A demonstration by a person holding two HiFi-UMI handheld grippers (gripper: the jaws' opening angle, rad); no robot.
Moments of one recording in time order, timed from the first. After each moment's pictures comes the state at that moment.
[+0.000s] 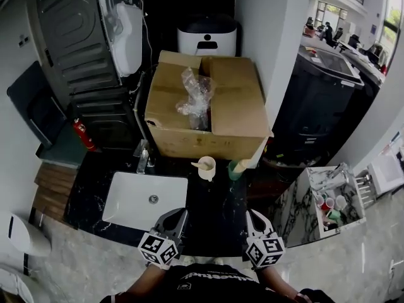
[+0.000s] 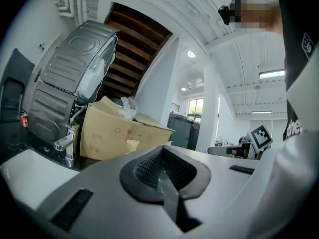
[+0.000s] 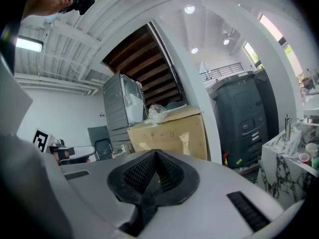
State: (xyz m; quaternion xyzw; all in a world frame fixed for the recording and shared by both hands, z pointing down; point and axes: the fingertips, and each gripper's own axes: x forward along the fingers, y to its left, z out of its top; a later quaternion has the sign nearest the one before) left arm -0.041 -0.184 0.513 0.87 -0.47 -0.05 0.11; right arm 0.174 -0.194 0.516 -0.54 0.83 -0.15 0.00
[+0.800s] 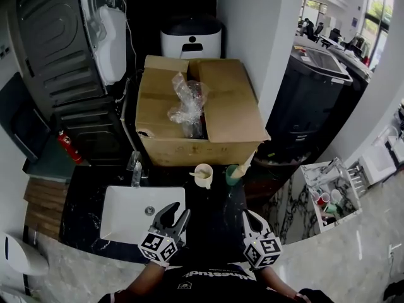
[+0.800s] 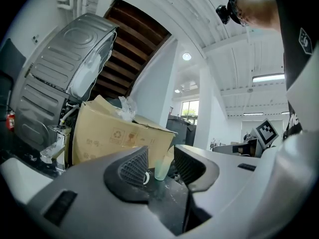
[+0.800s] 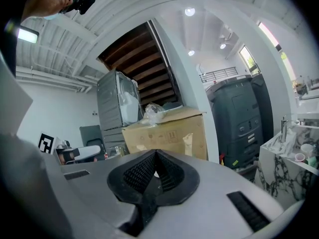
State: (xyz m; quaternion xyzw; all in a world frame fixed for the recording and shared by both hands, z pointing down) left arm -0.066 -0.245 0.516 0.89 -0.43 -0.06 0.09; right arm 0.141 -0.220 0.512 -0.57 0.81 -0.14 0.00
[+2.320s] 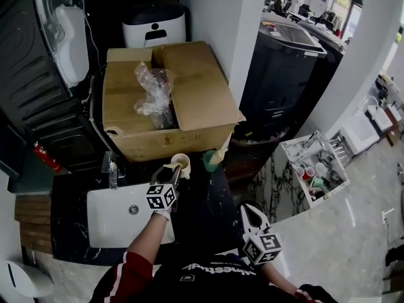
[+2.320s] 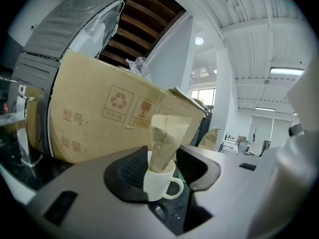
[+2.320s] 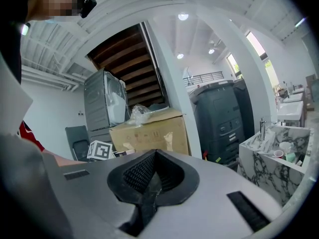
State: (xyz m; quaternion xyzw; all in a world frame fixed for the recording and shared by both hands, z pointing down) left arm -0.008 -0.417 0.609 0.88 -0.45 0.00 0.16; right arm 0.189 -0.188 0.518 -0.64 0.76 -0.15 0.00
